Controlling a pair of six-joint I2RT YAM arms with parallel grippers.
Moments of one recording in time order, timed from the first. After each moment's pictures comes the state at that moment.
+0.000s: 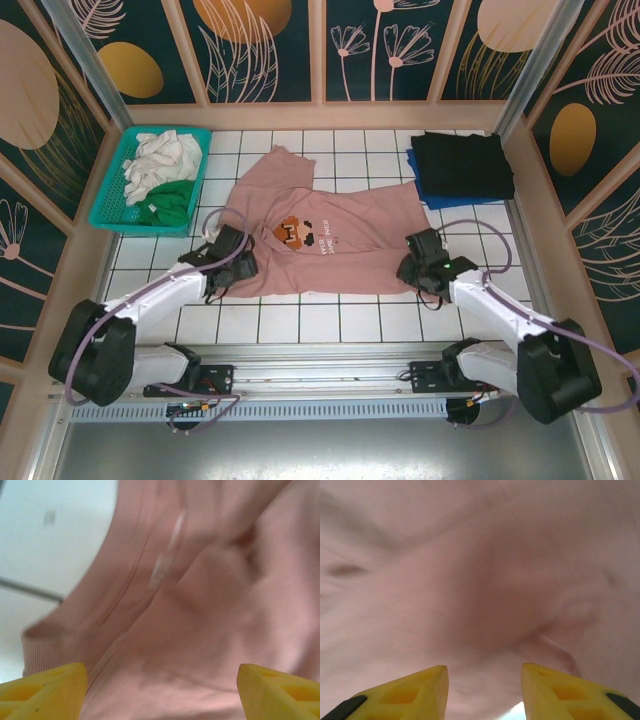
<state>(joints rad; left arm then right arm) -0.48 1.30 0.61 -0.47 -0.26 -0.75 0.43 1.15 0.54 -0.52 0.13 0.80</state>
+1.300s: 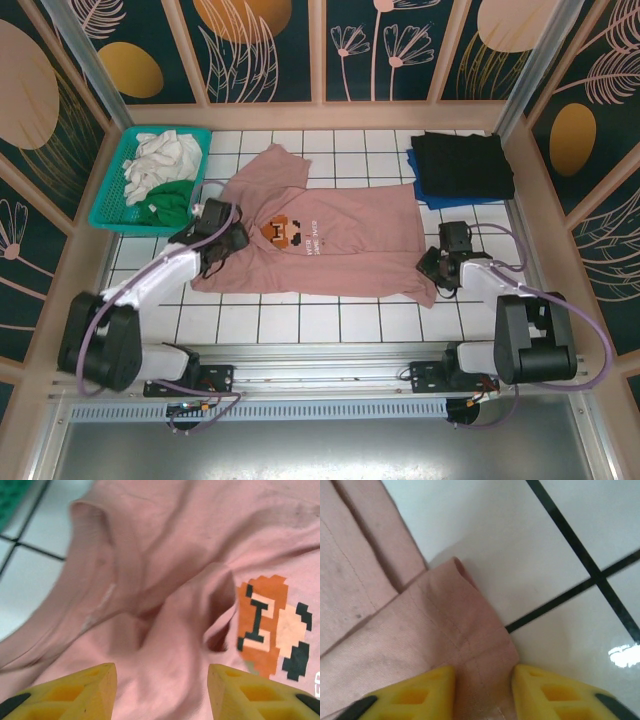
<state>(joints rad) -0.34 1.40 0.82 -0.38 -0.17 -0.68 0.09 1.32 0.54 -0.34 -0.05 0.69</state>
